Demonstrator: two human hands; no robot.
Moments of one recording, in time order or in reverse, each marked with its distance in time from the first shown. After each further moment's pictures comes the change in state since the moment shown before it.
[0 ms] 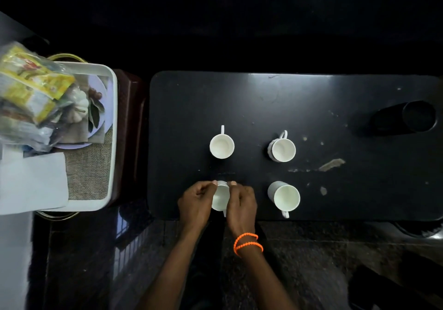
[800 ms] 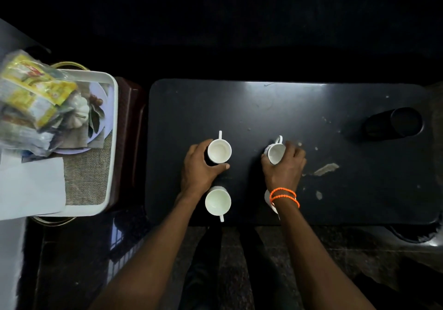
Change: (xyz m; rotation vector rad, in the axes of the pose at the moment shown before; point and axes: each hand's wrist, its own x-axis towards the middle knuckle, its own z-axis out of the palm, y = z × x) left_hand 0.066 0.056 0.011 0.285 -0.031 0.468; right_hand 0.114 -0.032 -0.071 -0.435 0.378 -0.317
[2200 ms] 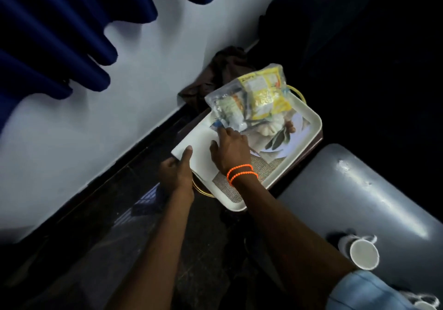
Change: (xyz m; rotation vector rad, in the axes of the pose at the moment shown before) left_hand -0.056 -0.204 -0.281 -0.860 1.185 -0.799; right_hand -0.241 -0.368 0.210 -0.205 -0.677 -1.300
